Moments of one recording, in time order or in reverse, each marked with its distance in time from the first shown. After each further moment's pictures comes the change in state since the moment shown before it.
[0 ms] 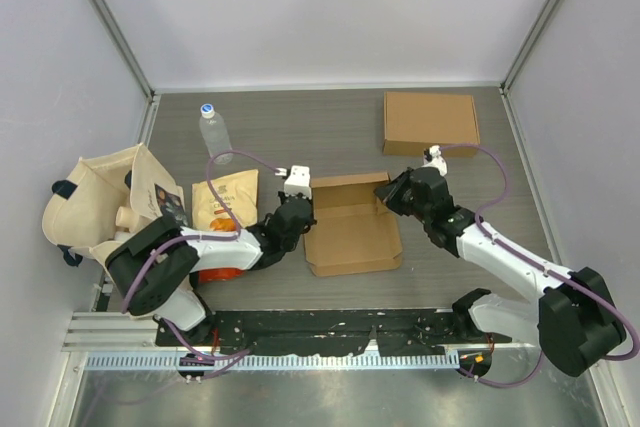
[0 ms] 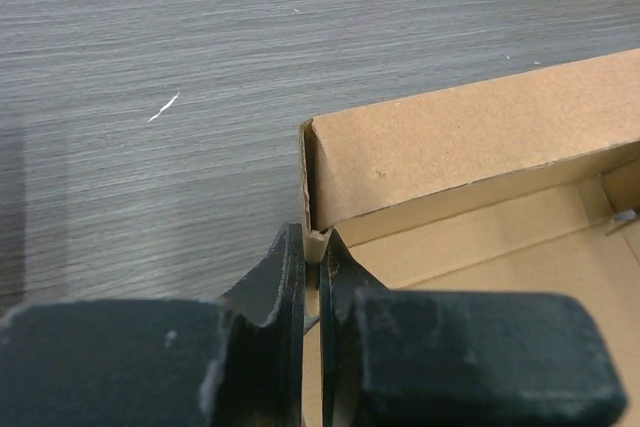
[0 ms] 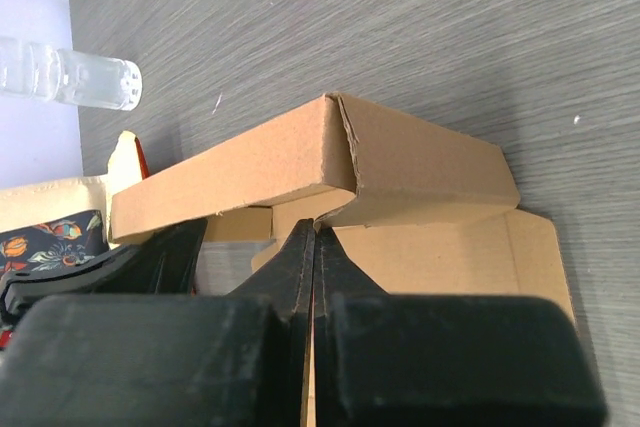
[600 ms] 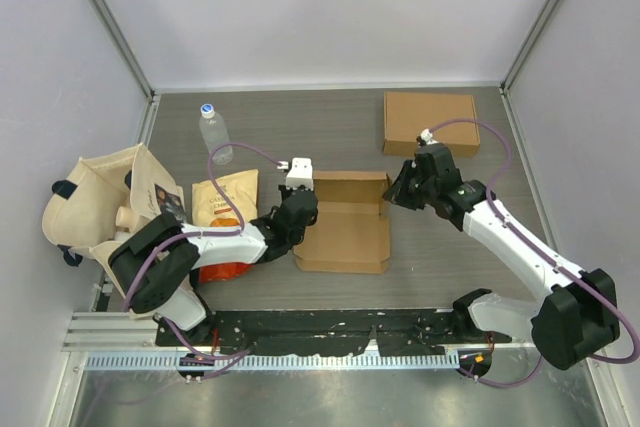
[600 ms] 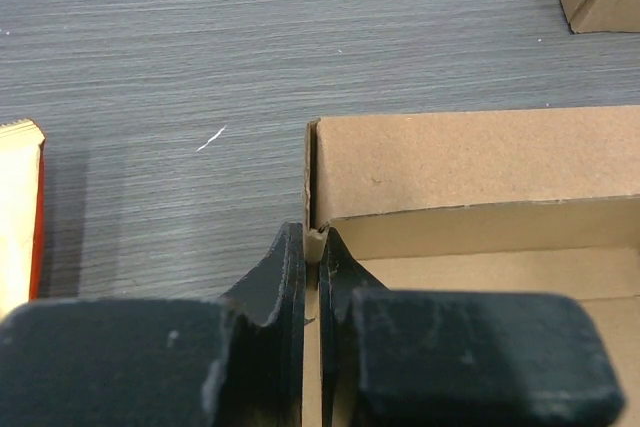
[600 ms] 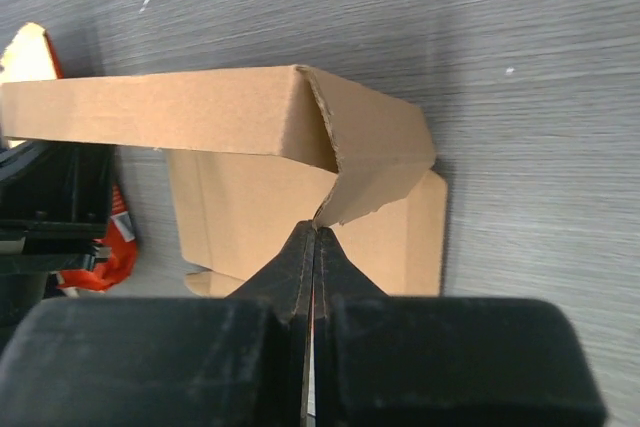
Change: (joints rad) left arm 0.000 0.004 0.068 -0.056 -0.108 0.026; right arm -0.069 0.045 0.280 -0.478 -0.134 -0.275
